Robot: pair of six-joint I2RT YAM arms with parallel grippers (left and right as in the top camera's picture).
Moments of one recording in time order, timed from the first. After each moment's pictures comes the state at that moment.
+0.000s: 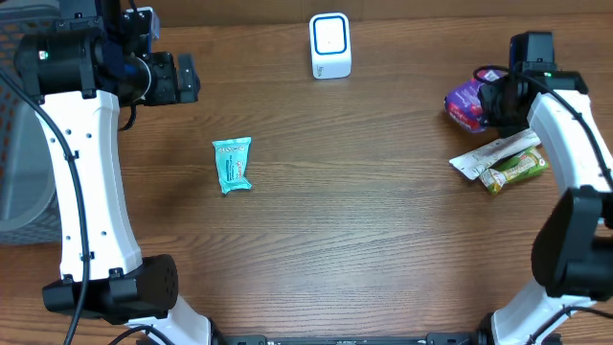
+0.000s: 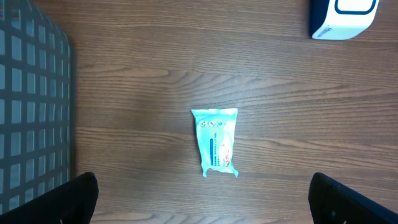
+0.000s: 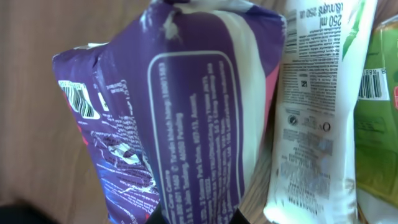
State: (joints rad) left arm 0.10 1.82 2.24 -1.51 0.07 -0.02; right arm -0.09 1.90 1.52 -0.80 0.05 1.11
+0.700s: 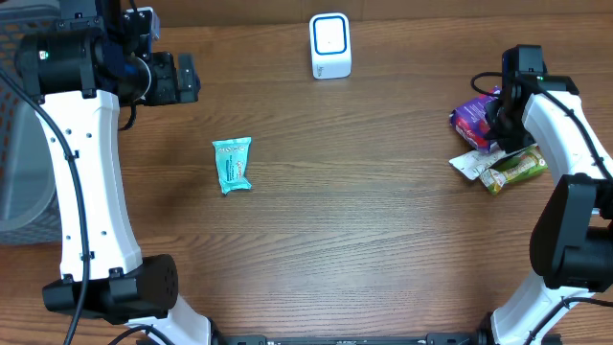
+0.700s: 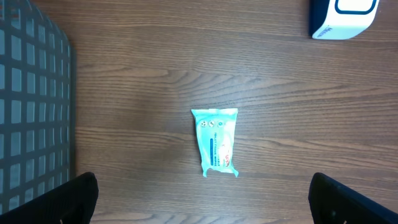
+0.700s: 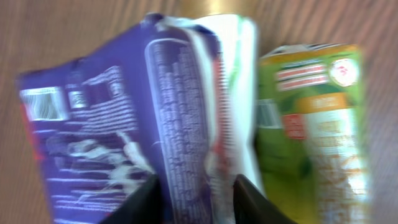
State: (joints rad) left arm 0.10 1.82 2.24 -1.51 0.07 -0.02; right arm -0.09 1.94 1.50 -0.91 0.26 1.14
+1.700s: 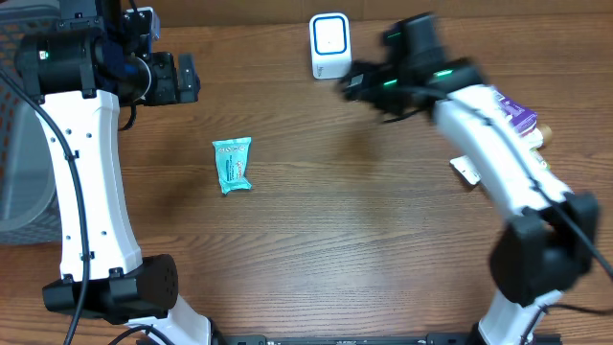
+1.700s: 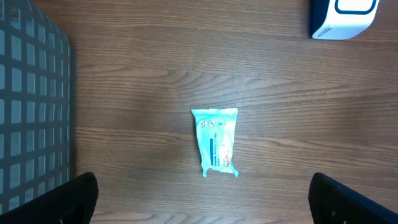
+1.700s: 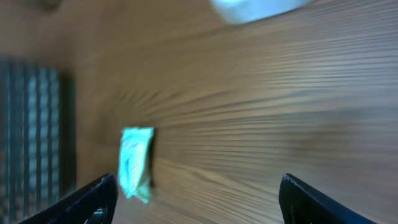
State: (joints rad) left arm 0.10 1.82 2.24 -1.51 0.07 -0.02; right arm 0.38 1.93 1.71 -0.70 -0.35 0.57
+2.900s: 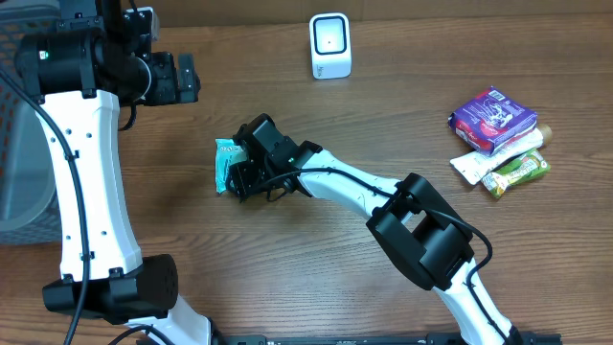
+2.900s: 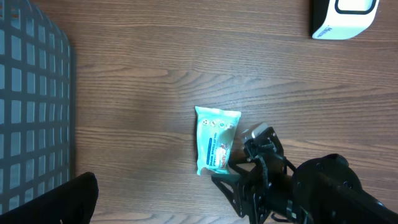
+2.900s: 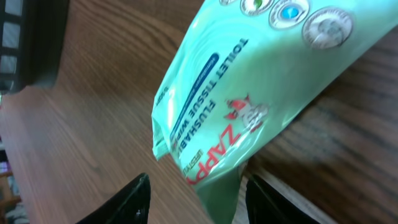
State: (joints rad) left arm 0.10 1.82 2.24 -1.51 0.07 -0.02; right arm 0.84 2.30 1.69 -0.31 -0.40 0.56
